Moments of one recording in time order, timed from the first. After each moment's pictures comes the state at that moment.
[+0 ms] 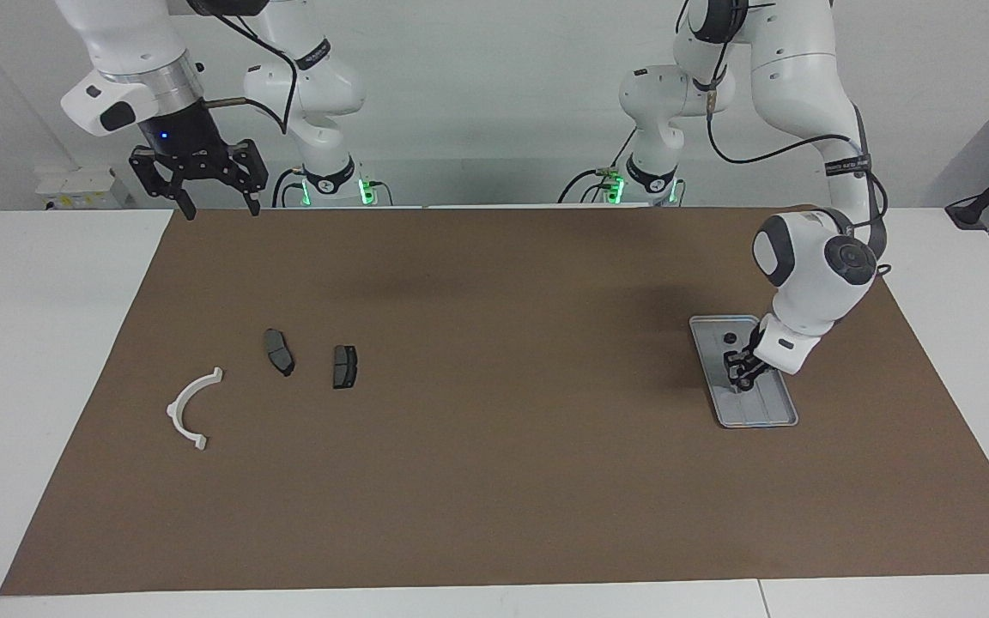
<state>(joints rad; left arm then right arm) -0.04 0.33 -0.01 -1.86 -0.02 2.19 -0.17 -0.01 -0.12 0.03 -1.65 0.02 1.59 -0.03</state>
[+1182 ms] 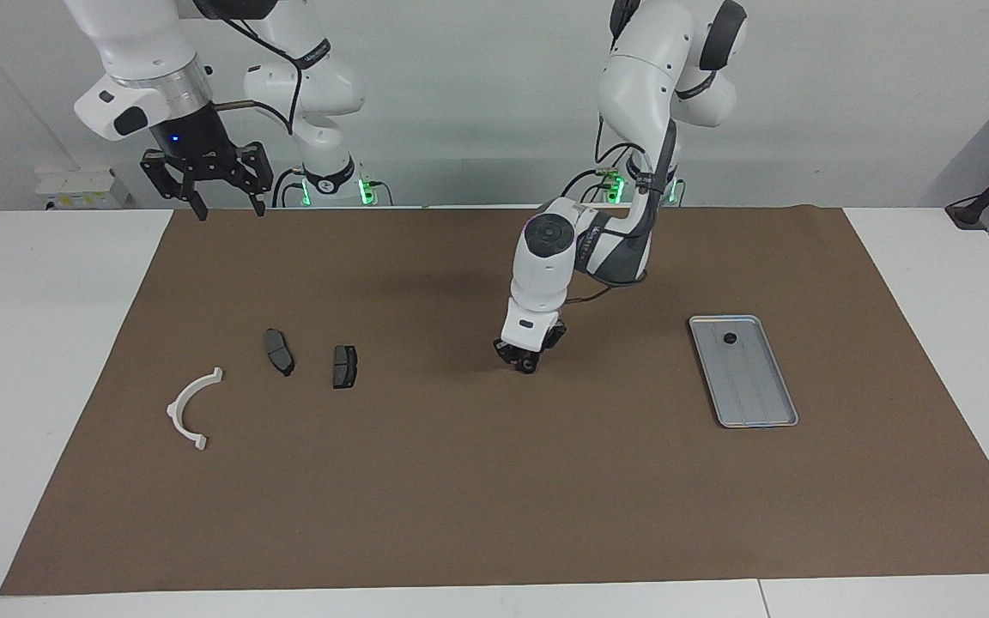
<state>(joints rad) -0.63 0.47 -0.02 -1.79 -0.02 2.30 -0.96 0.01 -0.15 0.04 -1.72 0.02 1.59 -0.03</state>
